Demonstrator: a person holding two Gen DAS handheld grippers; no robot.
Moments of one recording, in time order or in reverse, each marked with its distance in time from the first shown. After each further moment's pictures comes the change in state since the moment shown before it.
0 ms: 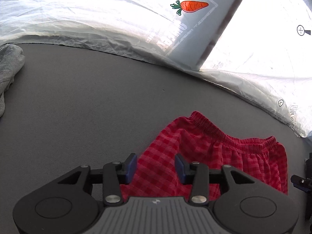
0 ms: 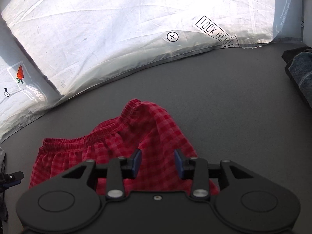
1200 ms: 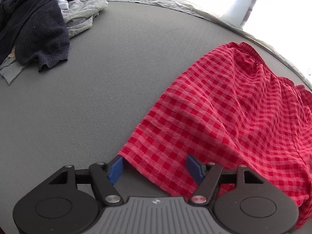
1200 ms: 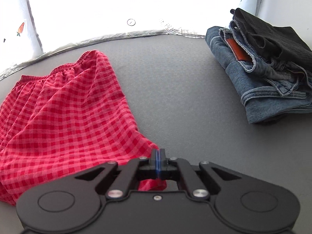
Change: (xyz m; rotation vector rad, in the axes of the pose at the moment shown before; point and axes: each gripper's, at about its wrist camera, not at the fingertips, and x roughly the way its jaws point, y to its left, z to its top) left arm -0.054 0.036 -0.170 -0.121 0.040 0.225; right arm -0.083 -0.101 -0.130 -0.127 -0.047 -0.216
